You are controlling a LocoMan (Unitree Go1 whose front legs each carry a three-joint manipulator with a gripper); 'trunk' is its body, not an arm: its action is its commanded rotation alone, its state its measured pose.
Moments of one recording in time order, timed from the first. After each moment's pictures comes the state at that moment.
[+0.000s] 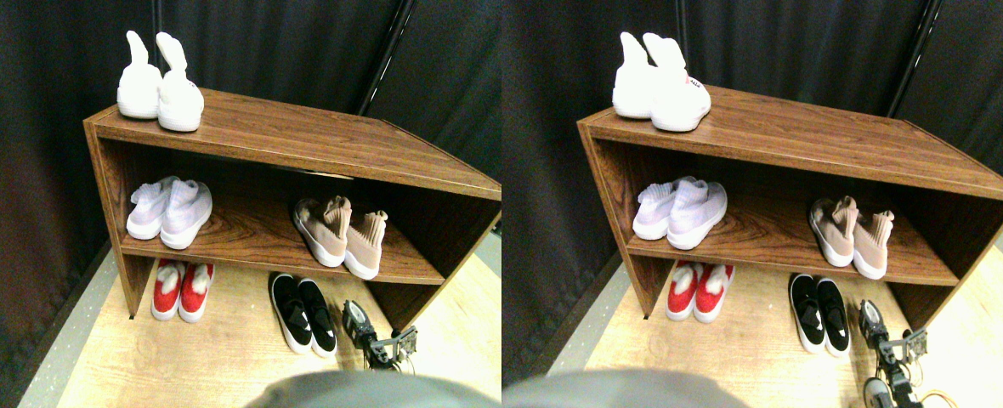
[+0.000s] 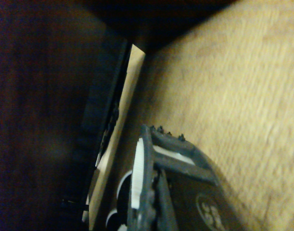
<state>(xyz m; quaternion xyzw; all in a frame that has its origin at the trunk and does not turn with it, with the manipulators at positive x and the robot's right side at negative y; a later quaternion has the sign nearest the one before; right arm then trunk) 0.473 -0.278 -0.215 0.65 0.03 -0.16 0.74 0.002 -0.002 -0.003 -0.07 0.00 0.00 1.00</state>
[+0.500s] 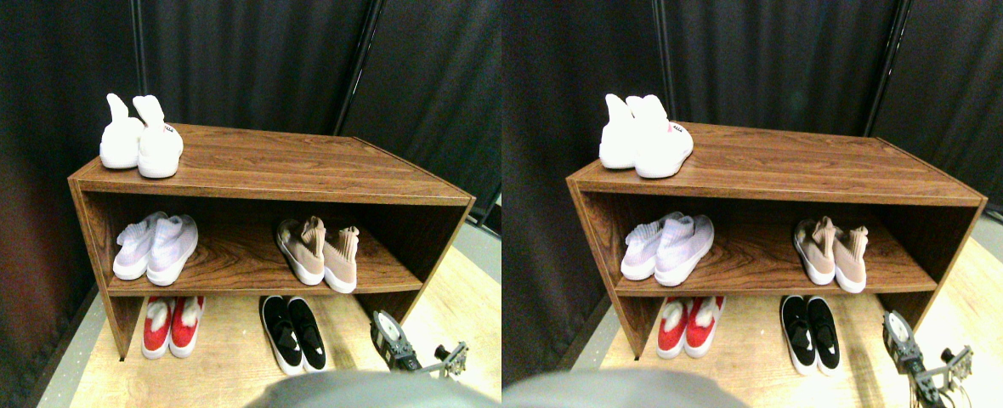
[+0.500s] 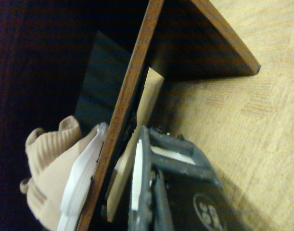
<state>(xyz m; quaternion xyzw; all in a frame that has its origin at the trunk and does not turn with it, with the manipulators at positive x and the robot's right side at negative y) 0.421 -0.291 -0.149 0.63 0.00 -0.11 0.77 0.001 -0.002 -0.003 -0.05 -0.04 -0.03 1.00</state>
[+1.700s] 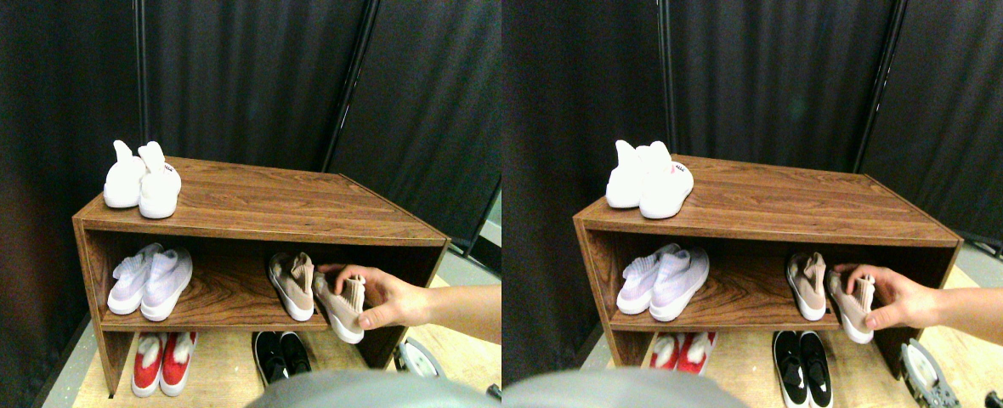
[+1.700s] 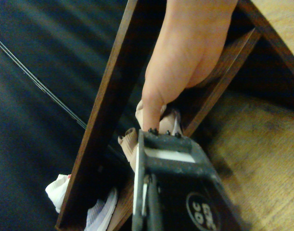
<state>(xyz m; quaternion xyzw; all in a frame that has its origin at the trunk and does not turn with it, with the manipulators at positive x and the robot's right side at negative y) 0.373 -0.264 -0.062 0.53 -0.02 0.07 0.84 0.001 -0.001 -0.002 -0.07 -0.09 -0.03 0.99</state>
